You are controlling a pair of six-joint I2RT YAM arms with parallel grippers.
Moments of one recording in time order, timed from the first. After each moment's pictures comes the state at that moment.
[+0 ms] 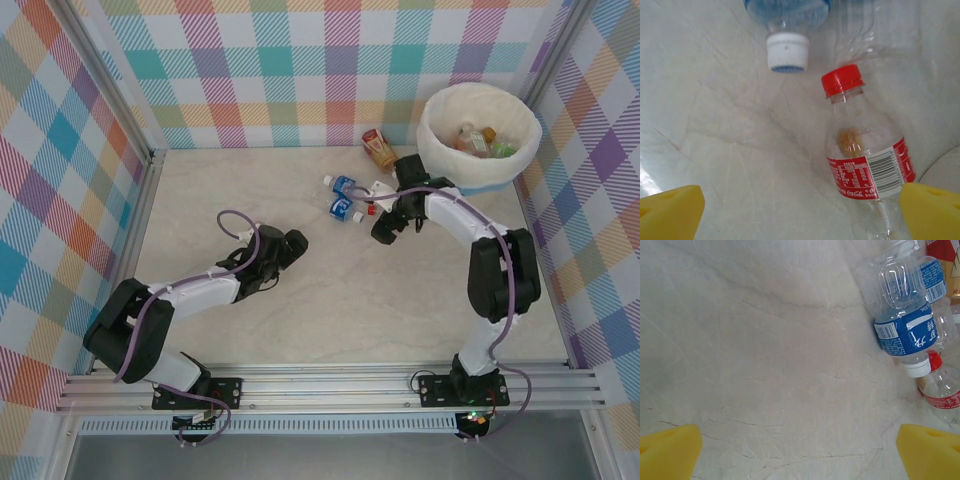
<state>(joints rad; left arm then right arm) -0.58 1.46 0.70 0.03 -0.16 -1.13 0.32 1.84 1.41 -0.69 -0.10 -0.74</state>
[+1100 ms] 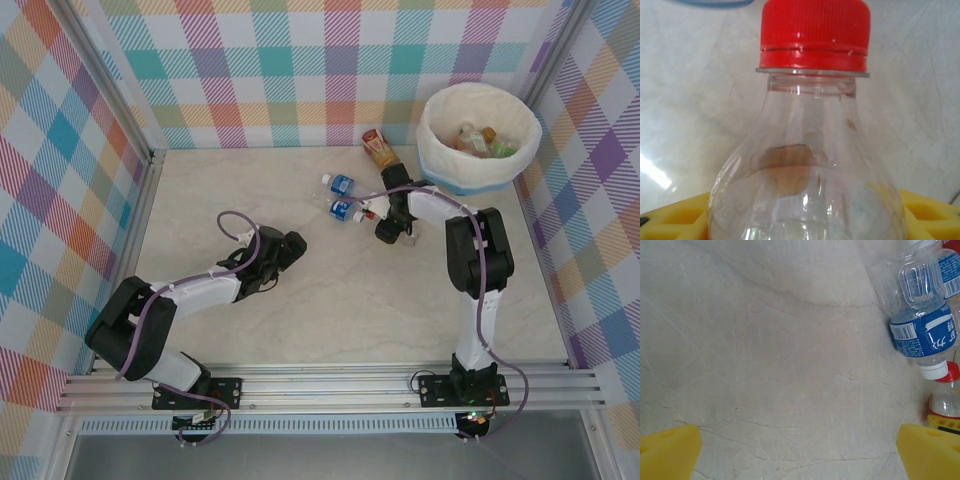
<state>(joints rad) -0.58 1.48 0.70 0.02 -0.16 -1.13 0.32 2.04 1.47 -0.67 0.05 -0.71</state>
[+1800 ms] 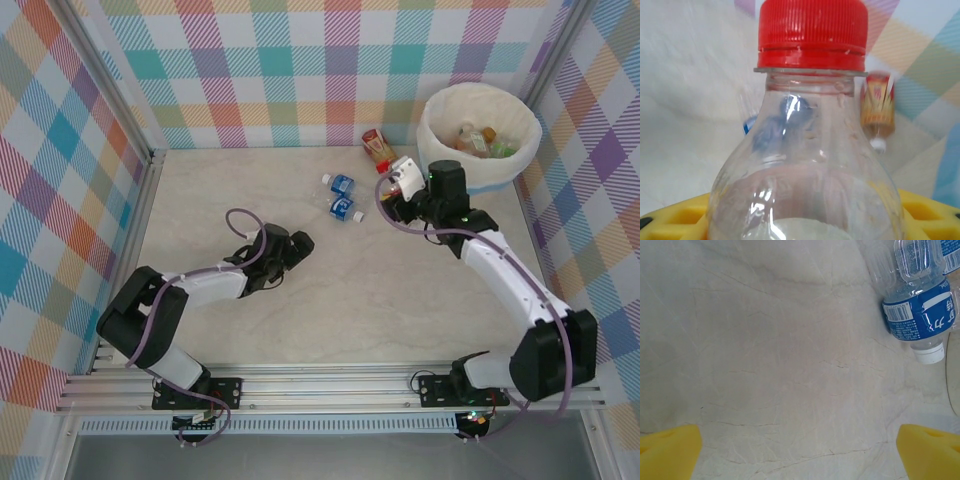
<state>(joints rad) -0.58 1.57 0.74 0.08 -0.07 -1.12 0.32 1.29 1.10 -0.29 -0.20 -0.35</state>
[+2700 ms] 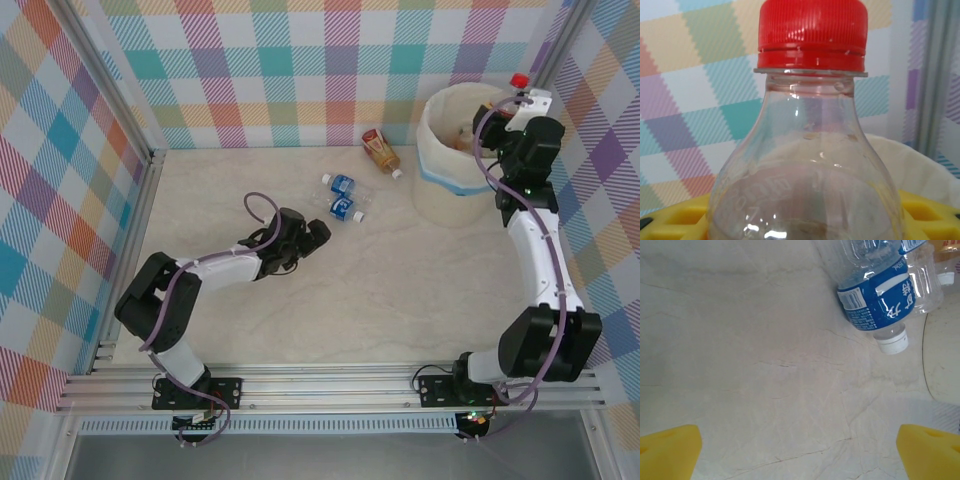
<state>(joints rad) -0.62 1.69 0.95 -0.02 -0.01 -1.10 -0.13 1.41 1.35 0.05 -0.09 0.17</state>
